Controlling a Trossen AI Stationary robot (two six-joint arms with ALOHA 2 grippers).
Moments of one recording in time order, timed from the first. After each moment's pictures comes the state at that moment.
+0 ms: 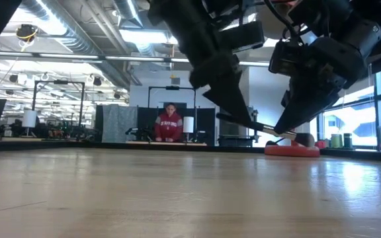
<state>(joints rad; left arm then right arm) -0.12 2.07 1.55 -0.42 -0.22 0.21 0.22 1.36 0.58 0.00 0.16 0.44</state>
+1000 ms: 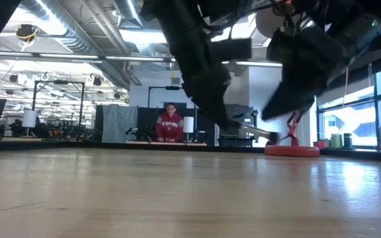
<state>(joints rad) -0.13 2.07 1.55 -0.57 -0.37 -0.01 0.22 1.32 0.58 0.05 0.27 0.47</state>
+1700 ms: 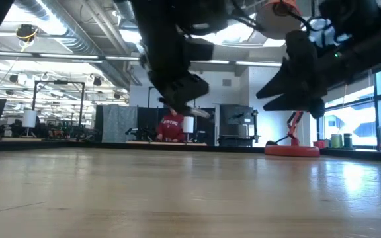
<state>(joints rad) -0.18 2.04 1.55 -0.97 -0.84 -0.62 0.20 1.19 0.32 0.46 0.58 0.68</state>
